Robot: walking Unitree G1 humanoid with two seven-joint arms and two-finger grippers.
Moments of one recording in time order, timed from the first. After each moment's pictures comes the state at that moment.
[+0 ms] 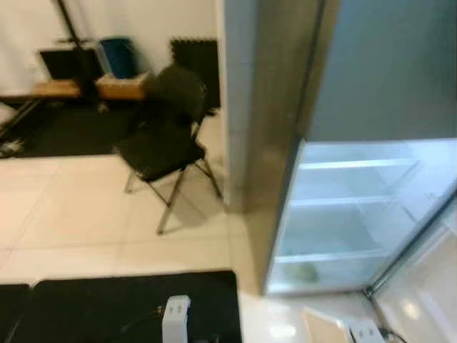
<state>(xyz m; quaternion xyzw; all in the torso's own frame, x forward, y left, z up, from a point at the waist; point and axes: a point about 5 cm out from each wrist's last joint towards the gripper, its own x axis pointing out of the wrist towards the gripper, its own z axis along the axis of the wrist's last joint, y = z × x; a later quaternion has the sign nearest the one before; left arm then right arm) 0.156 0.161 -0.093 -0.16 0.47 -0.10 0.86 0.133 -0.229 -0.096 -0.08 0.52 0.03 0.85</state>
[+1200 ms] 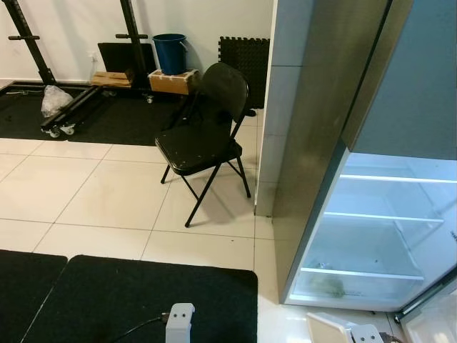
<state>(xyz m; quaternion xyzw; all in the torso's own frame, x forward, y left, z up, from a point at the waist) 0.154 0.158 -0.094 -0.13 0.48 -0.13 0.86 0.131 -0.225 -0.098 -0.08 0.52 0.01 0.85</state>
